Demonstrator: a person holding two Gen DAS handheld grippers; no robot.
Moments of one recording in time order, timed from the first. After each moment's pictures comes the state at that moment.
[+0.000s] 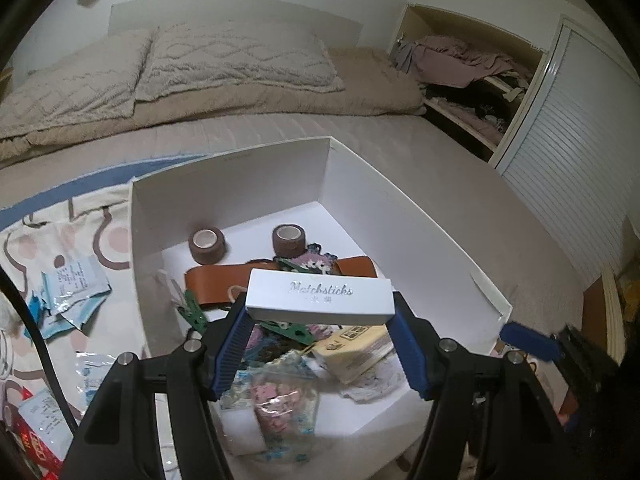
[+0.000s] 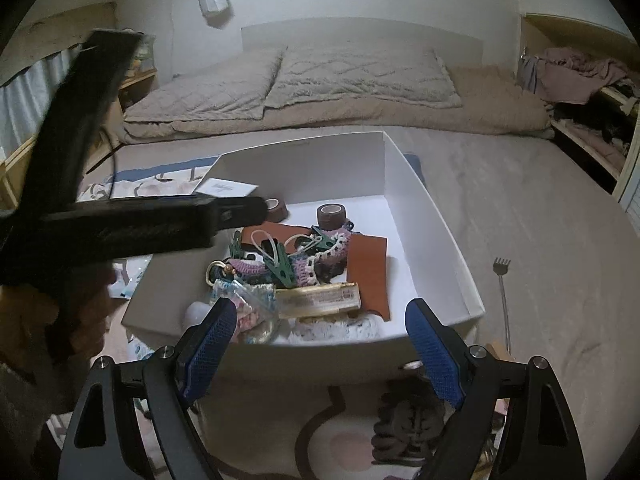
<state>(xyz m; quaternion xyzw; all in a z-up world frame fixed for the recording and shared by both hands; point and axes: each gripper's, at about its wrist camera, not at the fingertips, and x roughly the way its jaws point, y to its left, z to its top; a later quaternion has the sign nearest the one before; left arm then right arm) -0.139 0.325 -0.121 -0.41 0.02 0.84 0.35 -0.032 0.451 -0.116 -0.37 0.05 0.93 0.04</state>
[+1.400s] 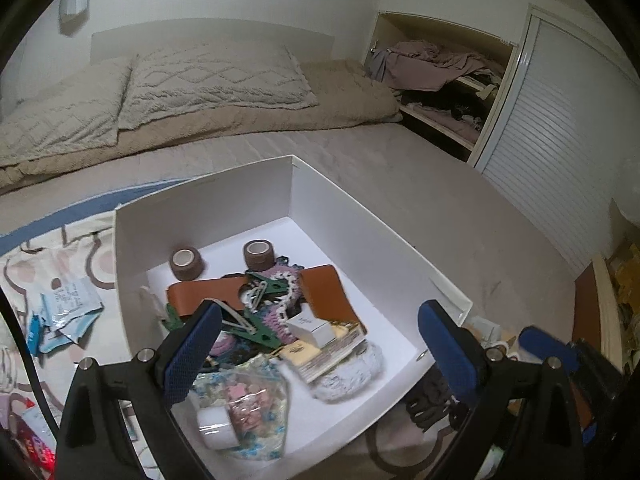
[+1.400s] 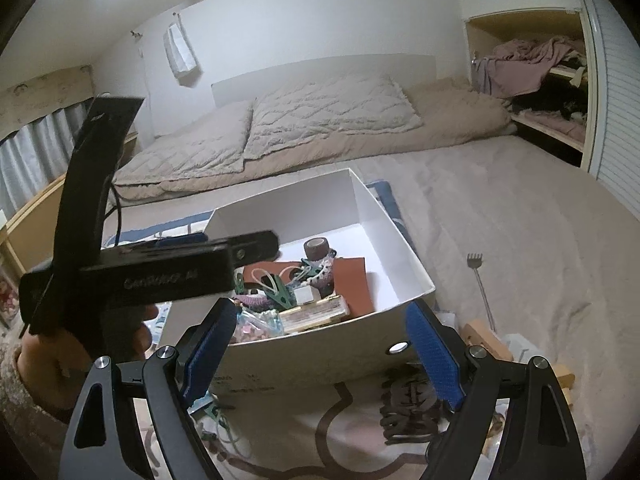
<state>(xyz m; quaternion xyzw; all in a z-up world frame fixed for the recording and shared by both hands) -0.103 0.332 -0.097 -0.37 0.04 0.85 0.38 0.016 0.456 -0.089 -0.30 0.11 0.94 0.08</state>
